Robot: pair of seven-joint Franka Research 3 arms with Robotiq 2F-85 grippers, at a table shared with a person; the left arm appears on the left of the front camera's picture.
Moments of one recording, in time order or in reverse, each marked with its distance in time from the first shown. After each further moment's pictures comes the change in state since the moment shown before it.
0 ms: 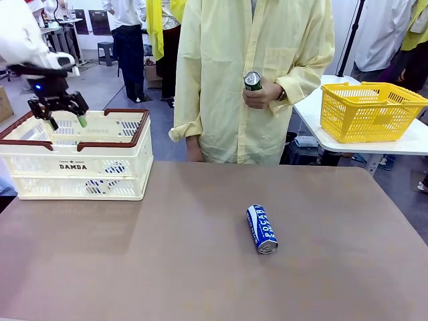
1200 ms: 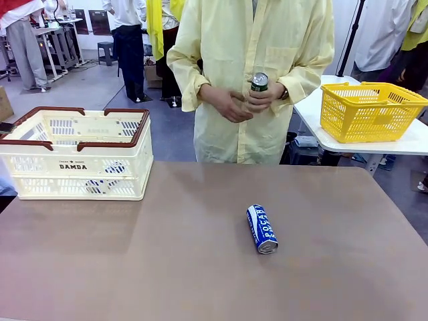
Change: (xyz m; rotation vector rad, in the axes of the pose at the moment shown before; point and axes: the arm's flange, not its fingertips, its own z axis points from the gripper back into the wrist) left arm -0.183 0.141 0.019 -1.342 -0.196 -0.391; right arm 0.000 0.000 0.000 0.000 0.000 0.000
